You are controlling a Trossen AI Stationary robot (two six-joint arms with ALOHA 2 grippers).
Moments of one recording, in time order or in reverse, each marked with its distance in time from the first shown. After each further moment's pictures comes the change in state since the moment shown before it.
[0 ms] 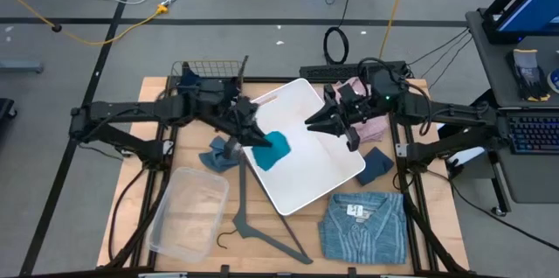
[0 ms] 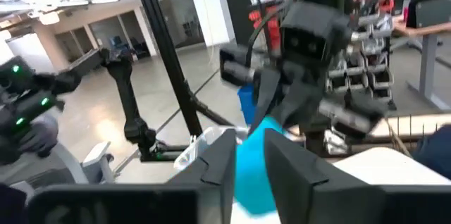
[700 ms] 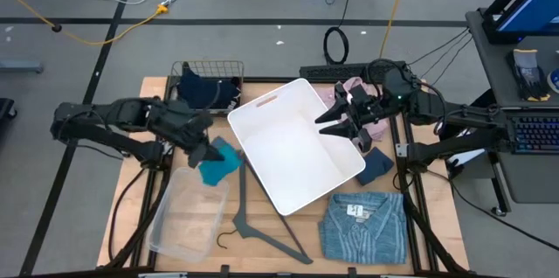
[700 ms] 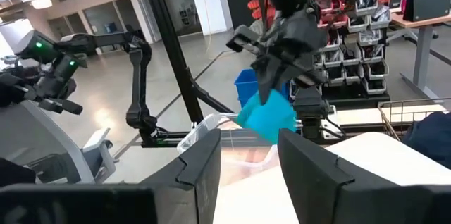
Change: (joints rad) left arm -0.215 -0.295 0.000 -0.704 -0.291 -0.565; right arm 0.000 -0.079 0.000 -0.125 0.001 -0.041
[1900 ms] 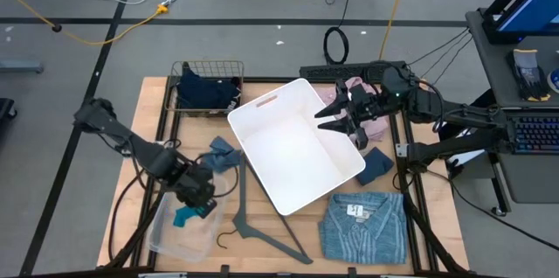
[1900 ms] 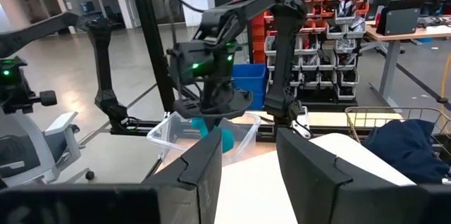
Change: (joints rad) left arm -0.471 0.351 0.000 -0.402 -0.068 -0.576; right arm -0.030 0.000 0.000 -0.032 0.027 -0.130
